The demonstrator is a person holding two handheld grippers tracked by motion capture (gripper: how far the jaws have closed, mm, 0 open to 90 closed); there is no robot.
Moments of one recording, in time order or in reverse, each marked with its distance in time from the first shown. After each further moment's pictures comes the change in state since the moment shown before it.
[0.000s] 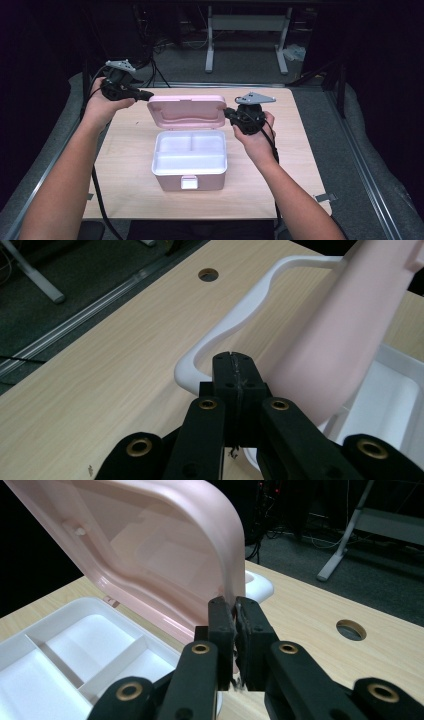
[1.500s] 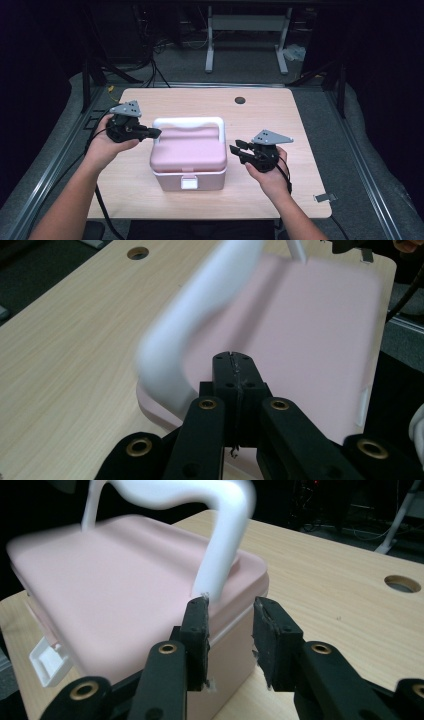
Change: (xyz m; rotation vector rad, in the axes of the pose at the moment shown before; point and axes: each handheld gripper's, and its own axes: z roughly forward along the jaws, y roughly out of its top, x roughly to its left) left arm -0.071 -0.071 0.009 -0.004 -0.127 0.121; right arm 0.006 -0.090 -0.042 -0.018 0.148 0.018
